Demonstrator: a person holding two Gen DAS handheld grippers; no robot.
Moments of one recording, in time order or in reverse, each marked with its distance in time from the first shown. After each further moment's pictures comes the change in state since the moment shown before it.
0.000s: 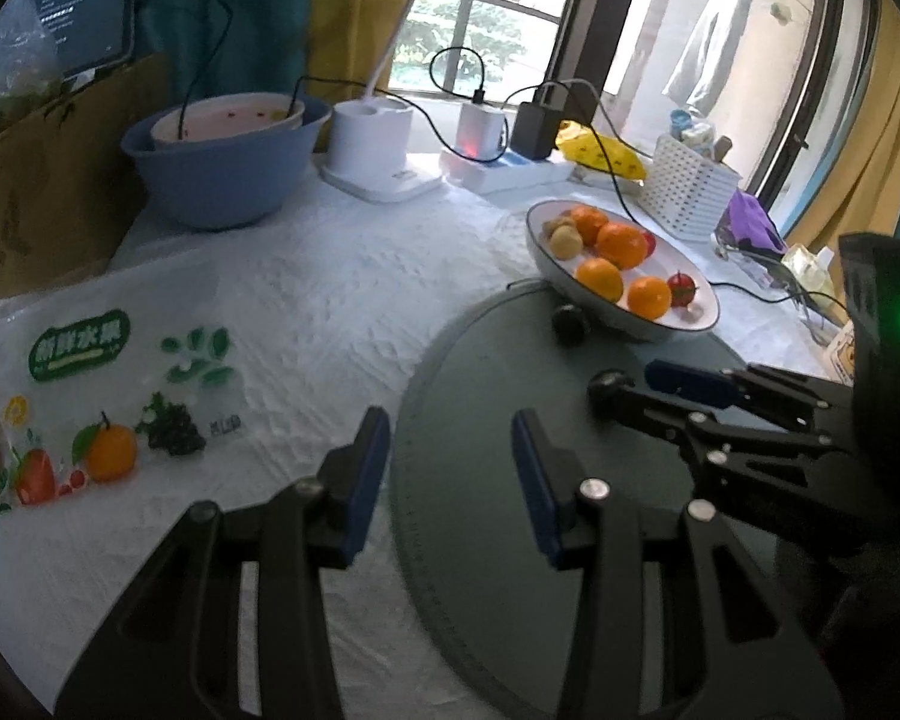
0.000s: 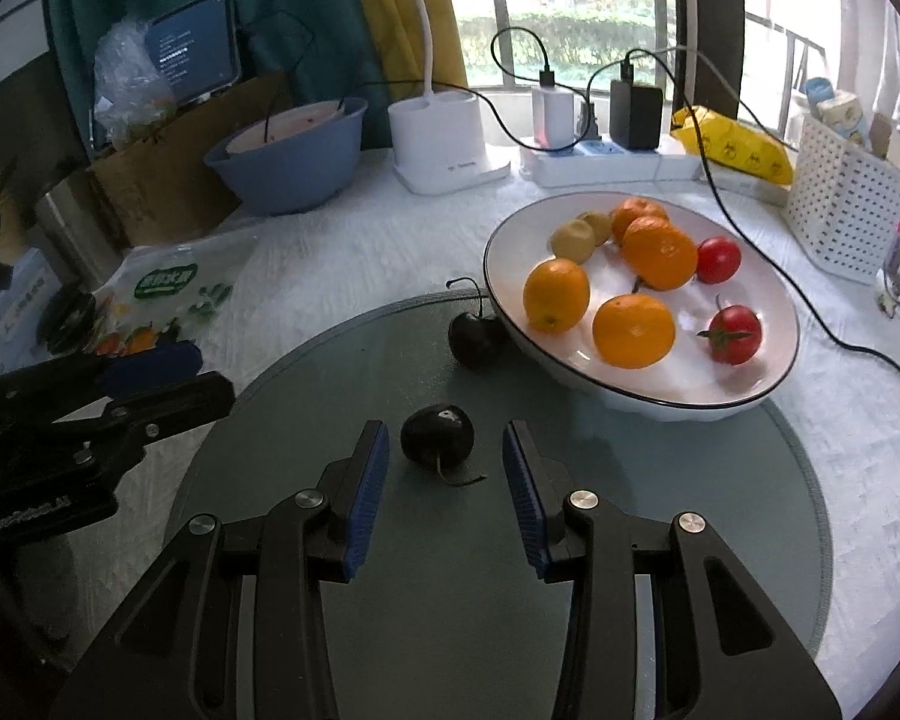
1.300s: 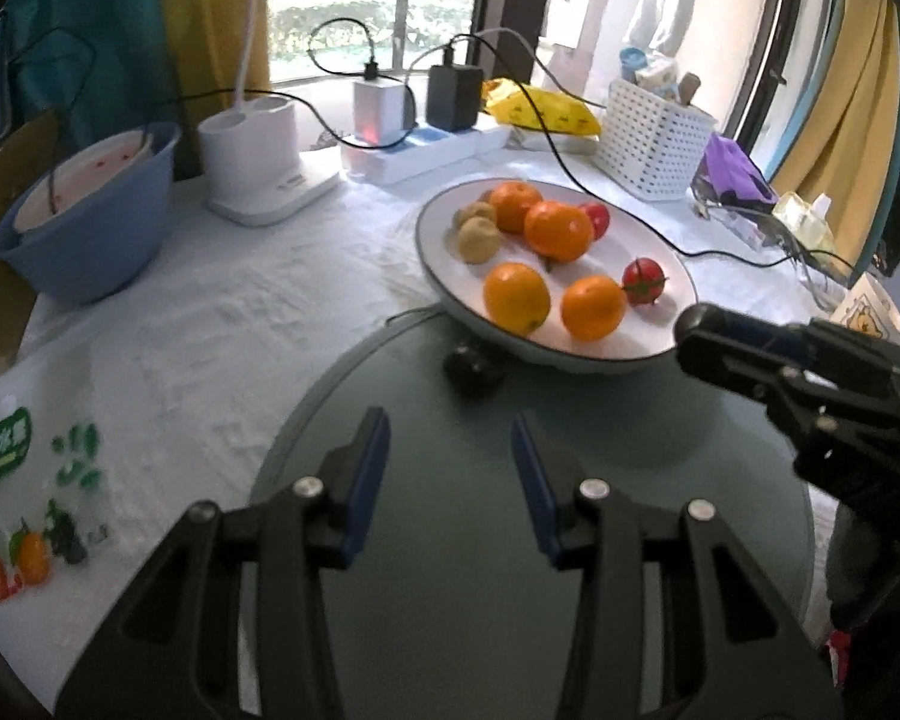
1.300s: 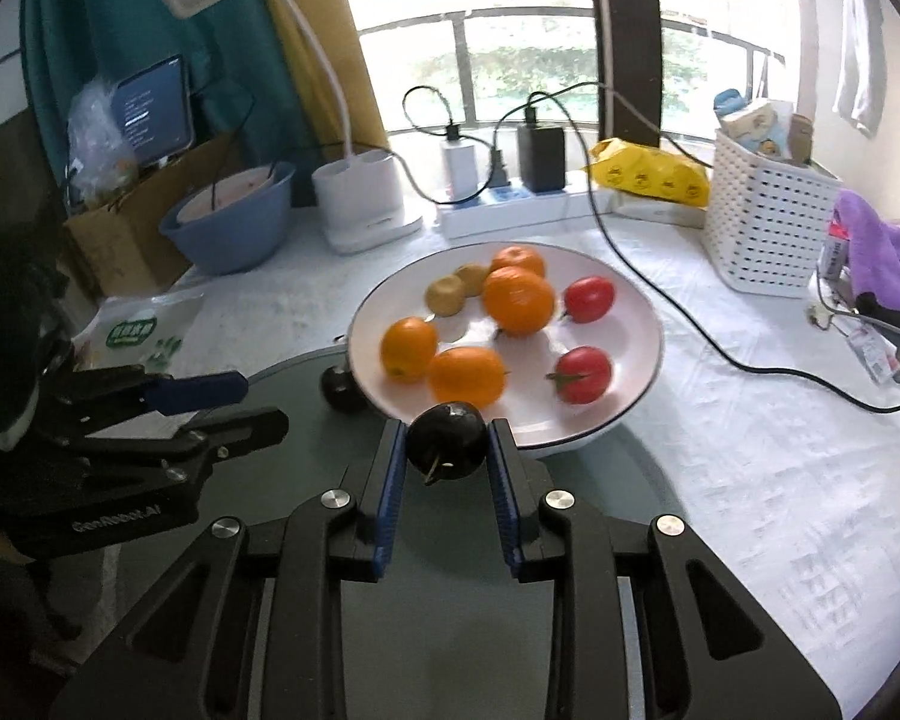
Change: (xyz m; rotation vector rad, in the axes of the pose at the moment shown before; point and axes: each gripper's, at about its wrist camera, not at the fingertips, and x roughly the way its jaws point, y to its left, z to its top) left arm 0.060 -0.071 0.034 0.137 0.077 -0.010; right arm -0.038 -0.065 0.005 0.043 -0.103 -0.045
